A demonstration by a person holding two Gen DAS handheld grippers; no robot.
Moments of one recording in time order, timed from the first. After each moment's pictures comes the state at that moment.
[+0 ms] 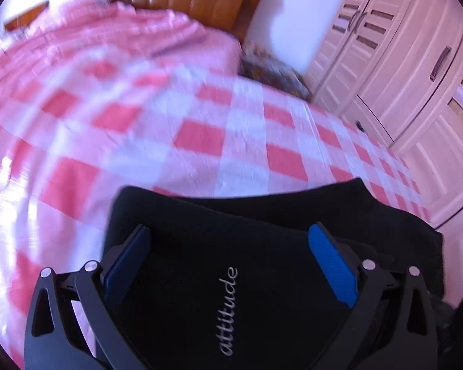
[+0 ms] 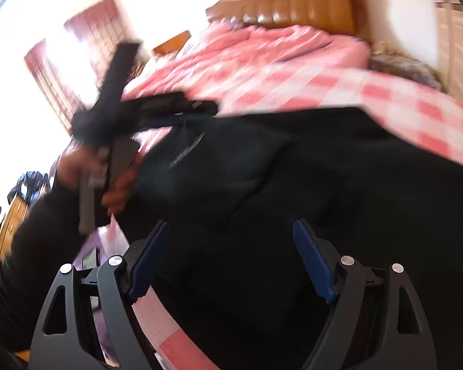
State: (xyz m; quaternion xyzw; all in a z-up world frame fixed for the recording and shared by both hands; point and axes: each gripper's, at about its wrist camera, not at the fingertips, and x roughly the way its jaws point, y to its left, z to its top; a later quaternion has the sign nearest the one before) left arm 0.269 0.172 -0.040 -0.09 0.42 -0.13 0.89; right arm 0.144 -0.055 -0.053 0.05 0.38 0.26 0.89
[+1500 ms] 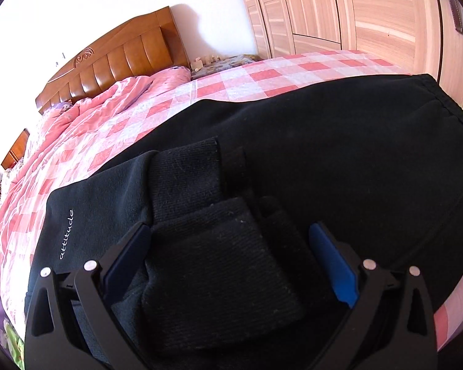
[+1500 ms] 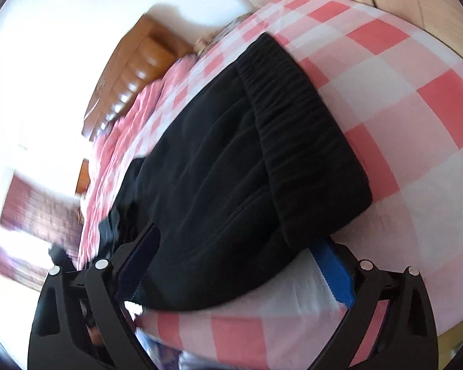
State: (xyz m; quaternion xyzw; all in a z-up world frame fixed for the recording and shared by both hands) left arm 0.131 -0.042 -0.083 0.19 0.35 -0.14 0.90; right arm 0.017 -0.326 -0.094 0.40 0.37 -0.01 0.84
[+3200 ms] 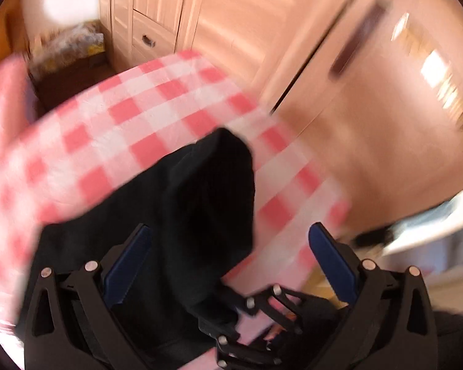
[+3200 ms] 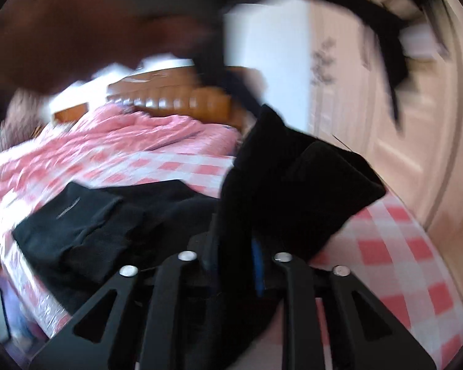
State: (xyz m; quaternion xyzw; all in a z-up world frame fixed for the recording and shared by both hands) left arm 0.197 -0.210 0.087 0.20 0.53 -0.44 0.70; right arm 0.047 -0.127 -0.030 -0.03 0.19 -0.03 0.98
